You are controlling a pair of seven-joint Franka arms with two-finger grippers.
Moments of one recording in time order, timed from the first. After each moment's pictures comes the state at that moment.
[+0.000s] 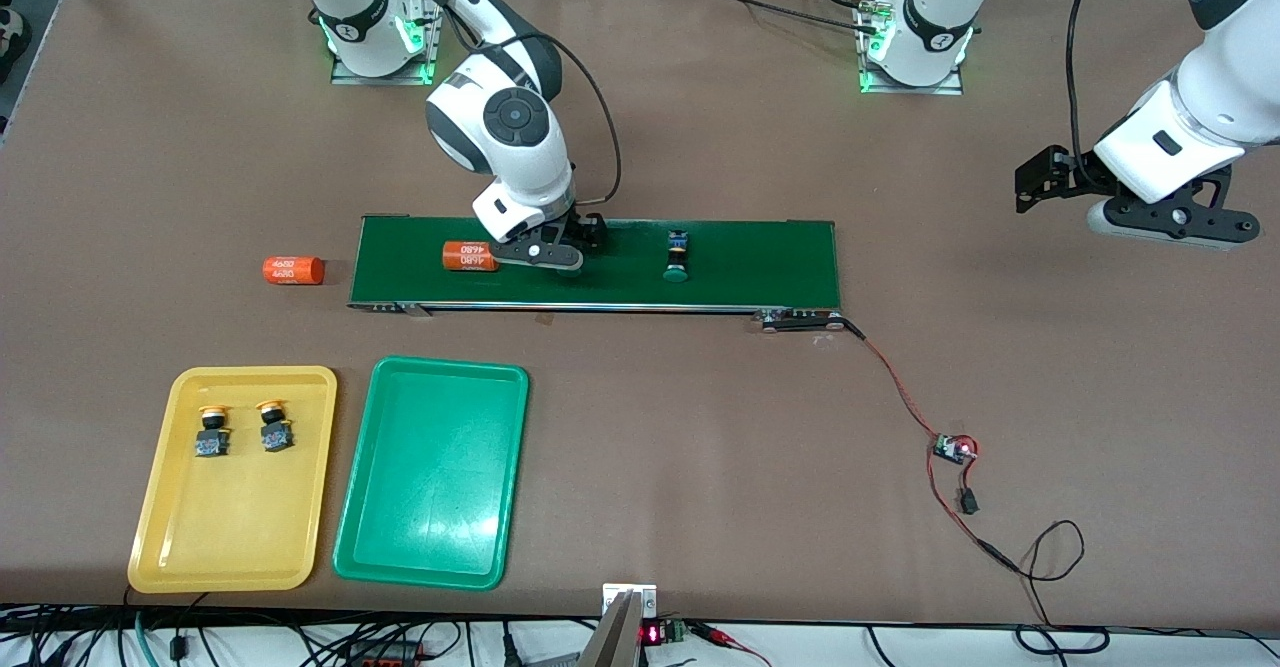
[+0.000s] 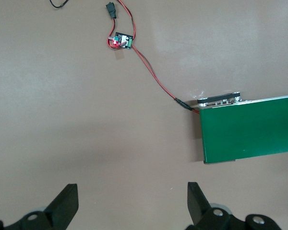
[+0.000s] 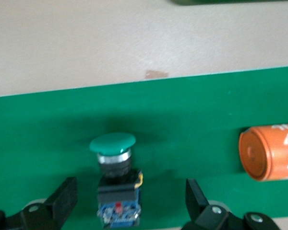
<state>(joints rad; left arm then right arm) -0.03 -0.01 -0.06 -1.71 0.00 1.64 0.03 0.22 0.46 0.50 -1.96 -0.34 2.34 1.03</state>
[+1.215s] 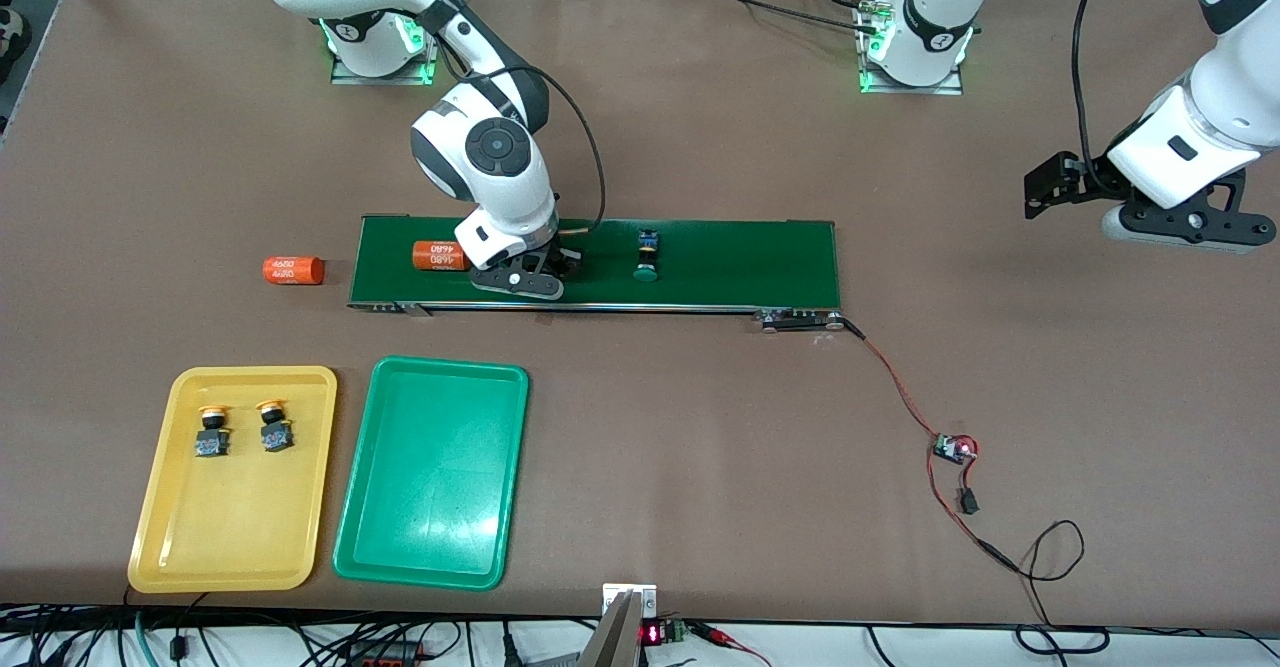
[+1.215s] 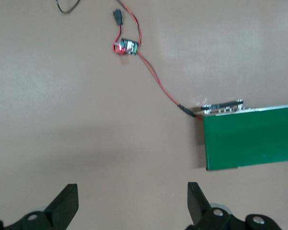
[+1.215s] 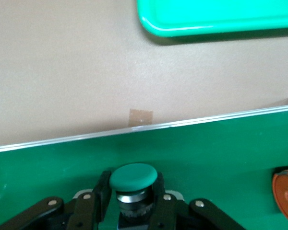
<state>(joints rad) -0.03 0.00 -0.05 -1.70 0.00 1.68 0.03 0.23 0.50 0.44 -1.90 -0.36 2.34 1.03</state>
